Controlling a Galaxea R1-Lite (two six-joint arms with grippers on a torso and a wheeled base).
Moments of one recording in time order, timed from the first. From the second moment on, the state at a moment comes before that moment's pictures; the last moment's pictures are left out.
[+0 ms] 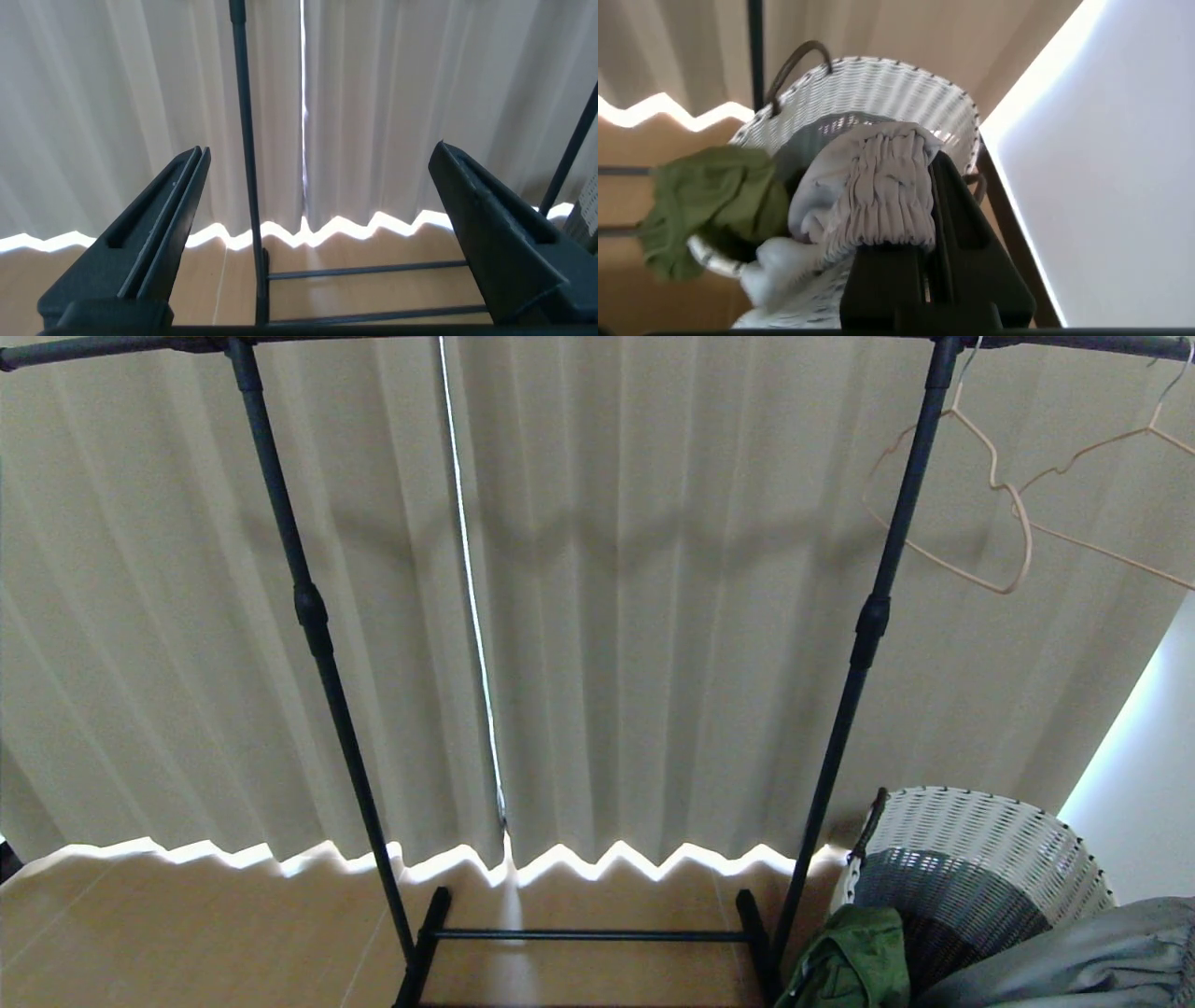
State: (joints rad) left arm -0.01 0.00 0.00 -0.11 -0.06 0.03; right arm -0.21 0.80 -0.10 -0.39 -0.08 -0.27
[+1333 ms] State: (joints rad) left arm -0.01 0.00 0.00 -0.10 -0.07 0.08; right arm 0.04 0.67 -0.28 -0.14 -0.07 -0.27
